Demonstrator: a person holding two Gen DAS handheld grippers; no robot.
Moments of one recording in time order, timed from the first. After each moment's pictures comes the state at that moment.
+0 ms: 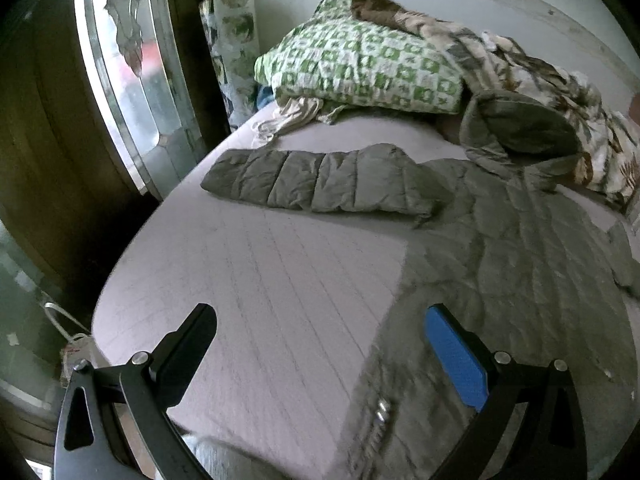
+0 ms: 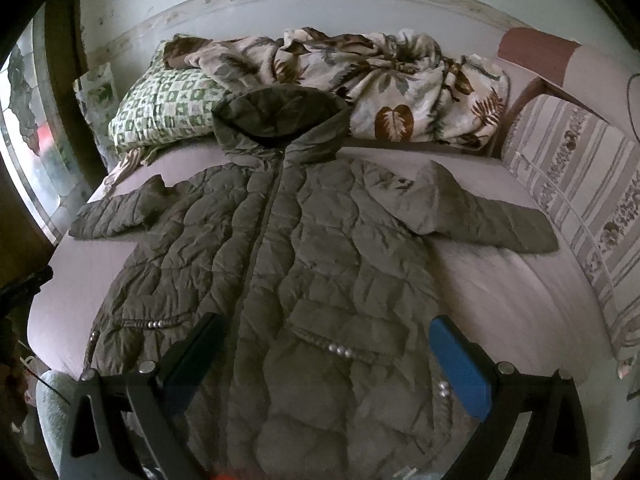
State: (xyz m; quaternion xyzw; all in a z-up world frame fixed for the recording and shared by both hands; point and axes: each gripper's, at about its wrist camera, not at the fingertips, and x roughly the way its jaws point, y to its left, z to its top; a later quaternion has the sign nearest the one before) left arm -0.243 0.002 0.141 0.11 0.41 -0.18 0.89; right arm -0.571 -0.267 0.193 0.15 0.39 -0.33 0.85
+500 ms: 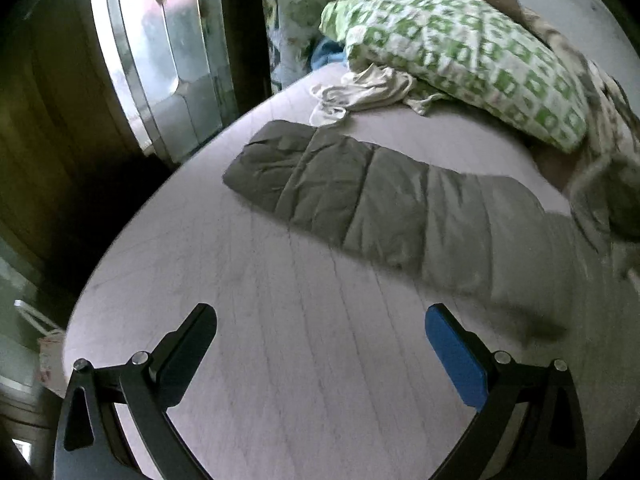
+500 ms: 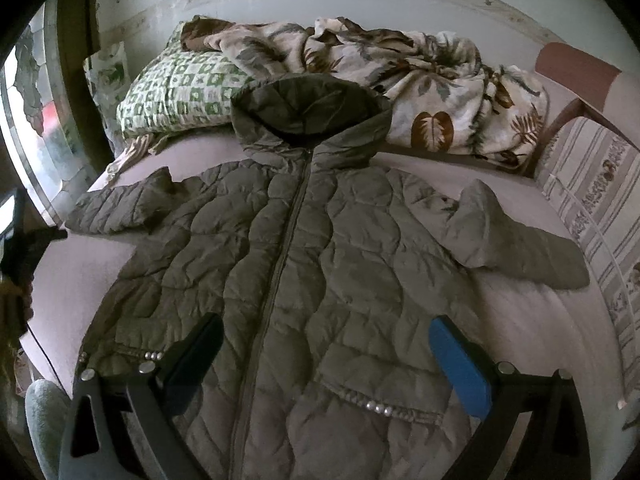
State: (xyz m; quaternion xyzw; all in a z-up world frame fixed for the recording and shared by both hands) left arm -0.045 0.019 0.080 0.04 0.48 -0.12 0.87; right arm -0.494 -0.281 0.168 0.13 0.40 -0.30 0.86
